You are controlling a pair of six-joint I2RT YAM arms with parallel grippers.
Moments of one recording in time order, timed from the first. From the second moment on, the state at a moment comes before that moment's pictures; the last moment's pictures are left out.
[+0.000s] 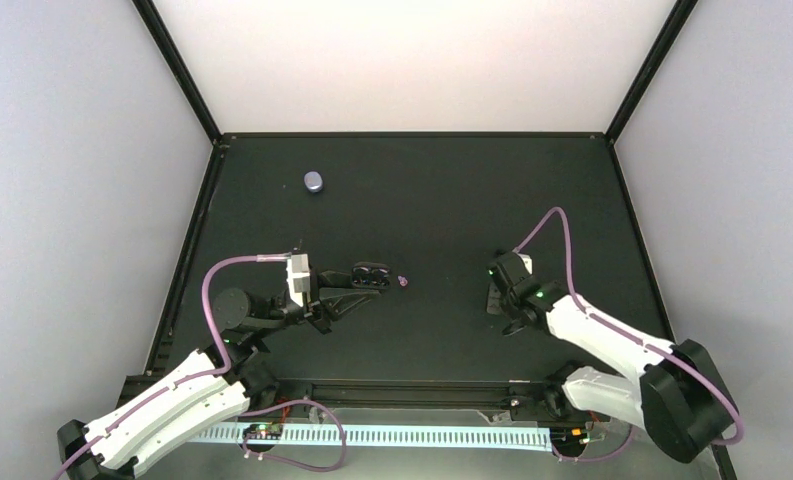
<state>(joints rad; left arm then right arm) -0.80 0.49 0.39 0.45 0.46 -0.38 0.59 1.12 0.50 -0.51 0.23 0.70</state>
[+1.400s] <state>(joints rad) -0.81 0.65 0.44 0.49 0.77 -0.33 1.24 0.93 1.32 -0.81 -0.22 -0.07</state>
